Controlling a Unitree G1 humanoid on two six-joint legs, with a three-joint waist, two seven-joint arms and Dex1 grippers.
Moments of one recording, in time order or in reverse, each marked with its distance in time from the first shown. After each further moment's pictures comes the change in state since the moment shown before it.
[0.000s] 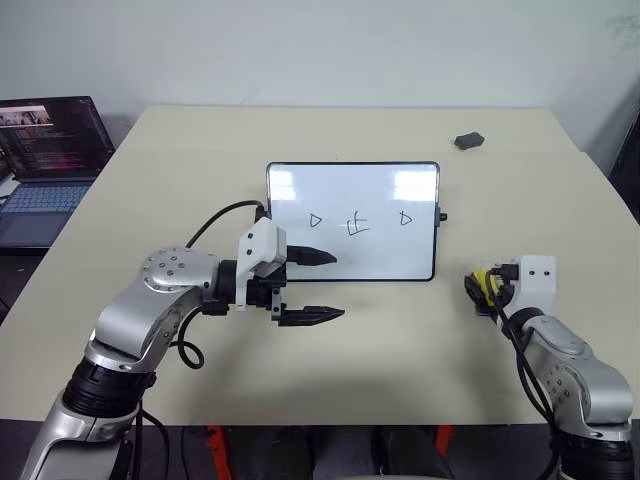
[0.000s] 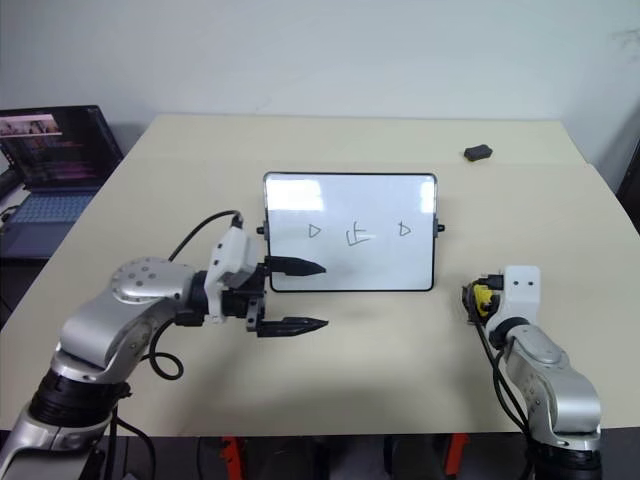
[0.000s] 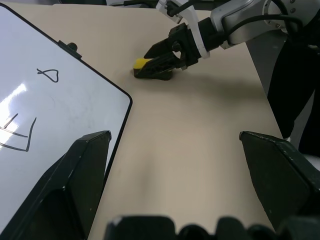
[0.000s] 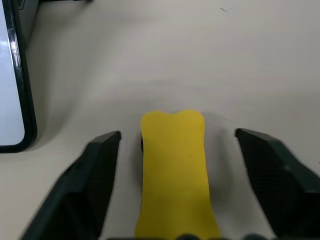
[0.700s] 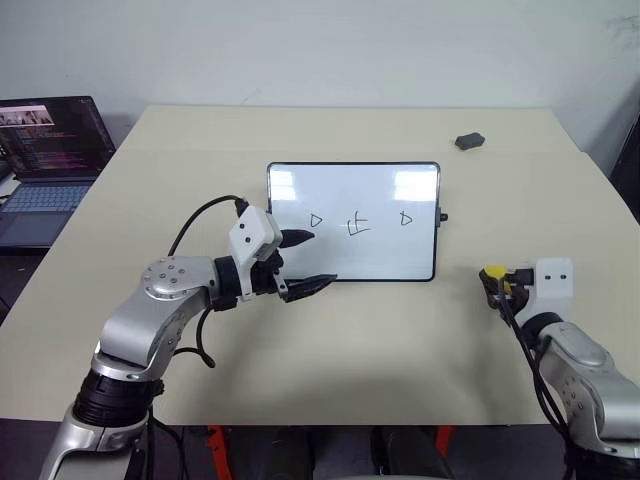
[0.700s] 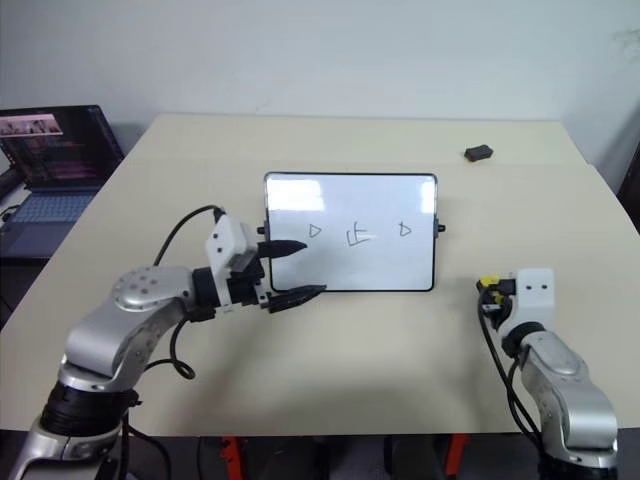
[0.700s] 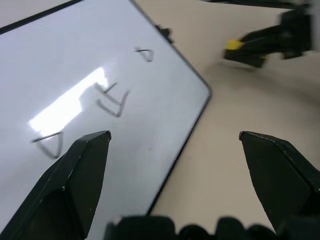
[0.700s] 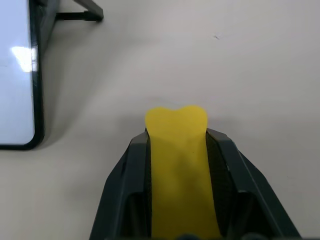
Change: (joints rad) left arm 0.065 -0.083 0.062 -0.014 0.084 0.062 0.310; right arm 0.111 -0.045 -0.029 -0.083 -0.036 -0.116 0.147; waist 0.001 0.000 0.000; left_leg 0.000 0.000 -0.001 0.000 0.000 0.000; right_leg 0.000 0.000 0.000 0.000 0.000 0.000
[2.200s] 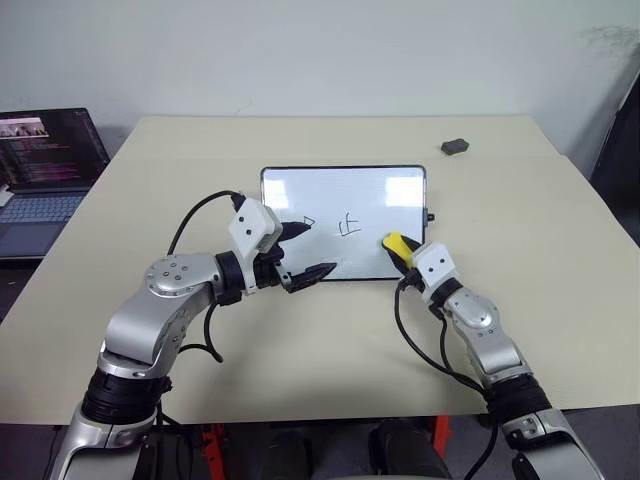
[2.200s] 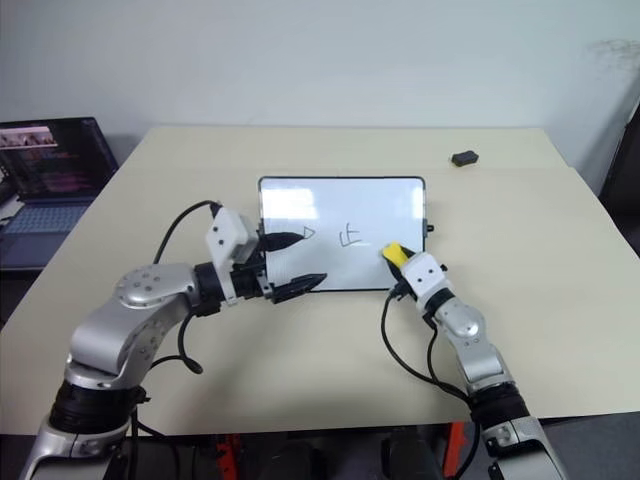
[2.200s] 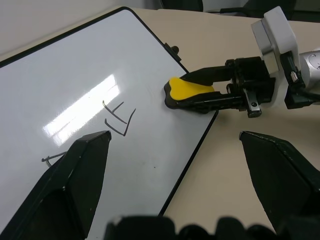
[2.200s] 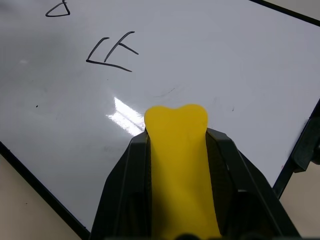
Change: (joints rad) left arm -0.032 -0.034 0.016 -0.003 0.010 0.043 0.039; right arm -0.408 0.112 0.396 0.756 -0.407 -0.932 0.170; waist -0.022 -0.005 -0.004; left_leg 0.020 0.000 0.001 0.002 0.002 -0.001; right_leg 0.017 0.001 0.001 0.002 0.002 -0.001
